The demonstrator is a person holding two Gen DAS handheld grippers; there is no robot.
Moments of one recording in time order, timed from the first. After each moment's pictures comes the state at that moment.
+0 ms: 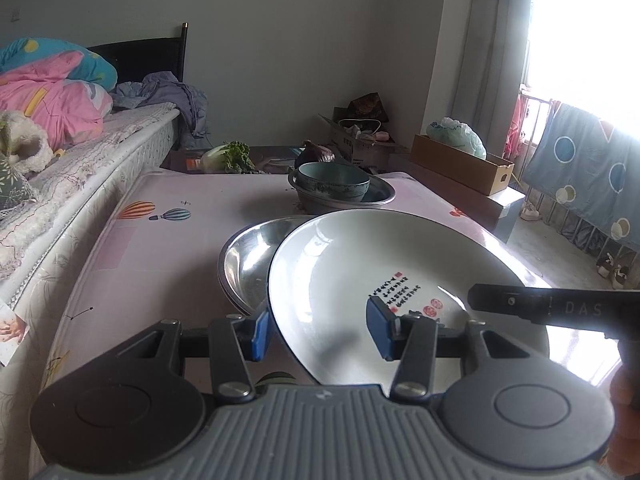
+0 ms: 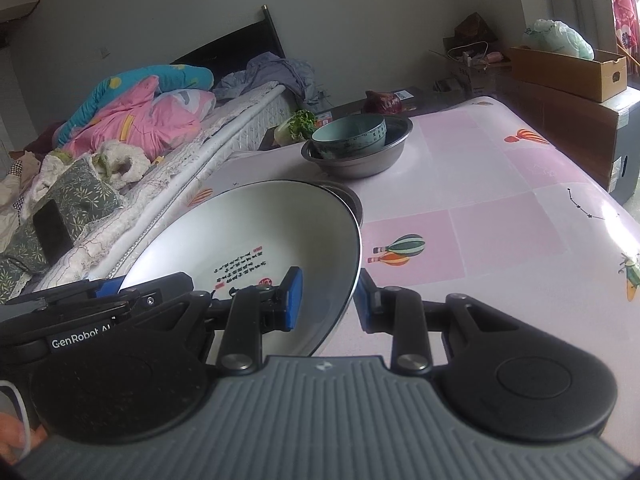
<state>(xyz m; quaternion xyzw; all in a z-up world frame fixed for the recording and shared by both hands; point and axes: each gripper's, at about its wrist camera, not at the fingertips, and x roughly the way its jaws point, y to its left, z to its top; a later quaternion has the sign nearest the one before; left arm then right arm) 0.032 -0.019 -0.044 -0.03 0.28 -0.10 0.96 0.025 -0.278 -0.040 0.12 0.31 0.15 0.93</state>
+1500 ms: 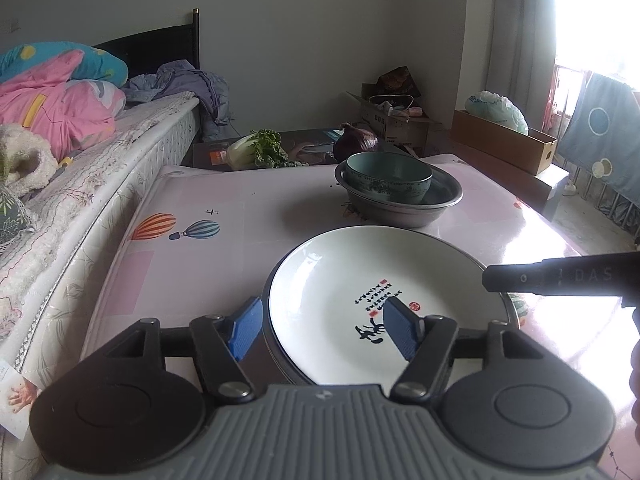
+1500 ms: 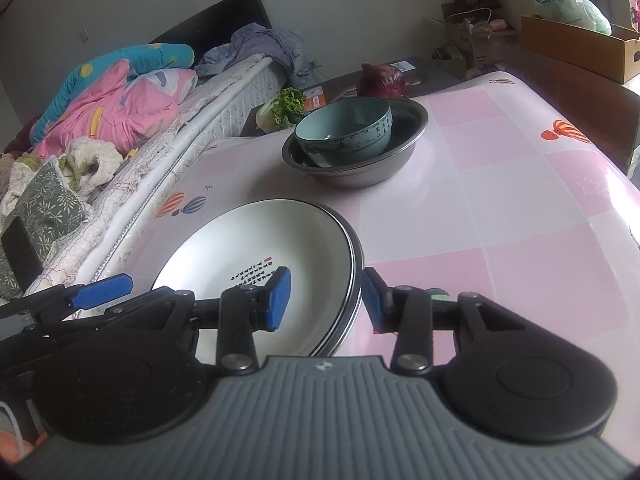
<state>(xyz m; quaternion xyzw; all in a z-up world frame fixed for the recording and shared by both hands) 0.118 -0.006 -0.052 0.01 0.31 -0.06 0.95 0.142 -0.258 -0.055 0.13 0.36 0.15 0.91</state>
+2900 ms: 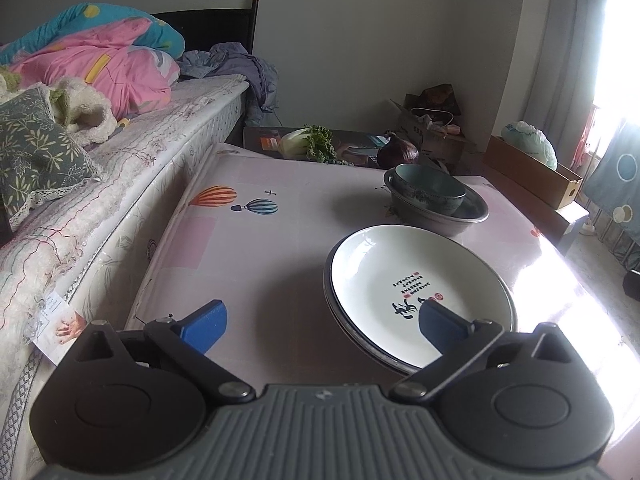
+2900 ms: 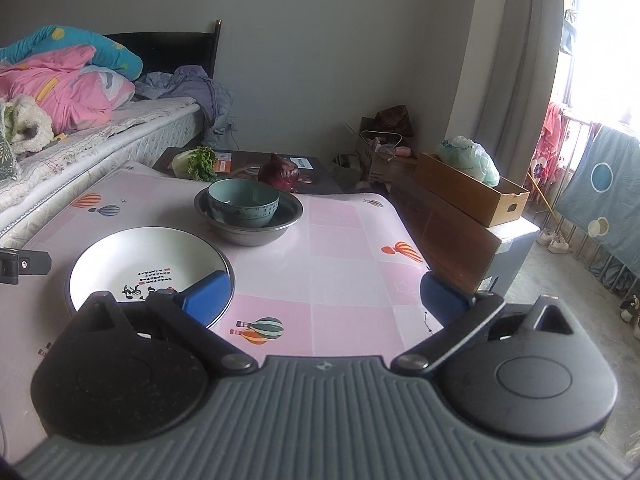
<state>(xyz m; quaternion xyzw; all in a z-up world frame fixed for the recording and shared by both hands) 0.071 0.036 -0.030 -0.06 0.32 -0.01 0.95 0.013 -0.267 0.017 -0.09 0.23 -0.02 0.97</state>
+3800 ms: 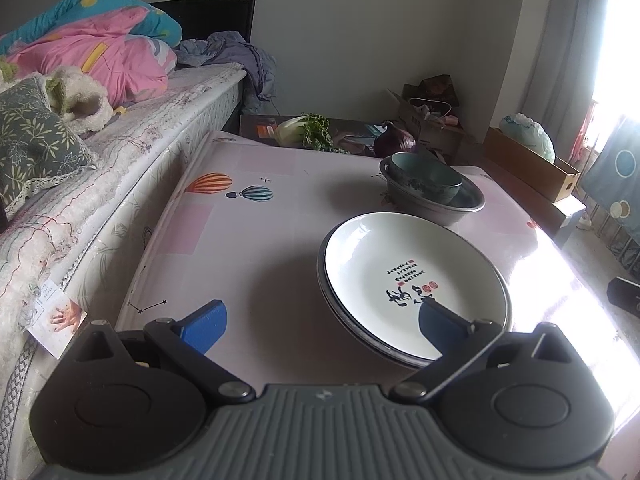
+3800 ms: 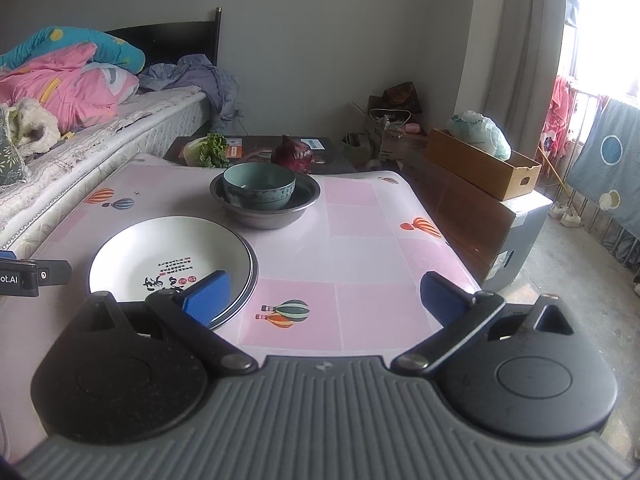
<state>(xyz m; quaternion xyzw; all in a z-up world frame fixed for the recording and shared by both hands) 0.071 0.034 -0.032 -0.06 0.34 -0.01 0.94 0.019 -0.259 0.013 -0.05 0.27 0.00 0.96</state>
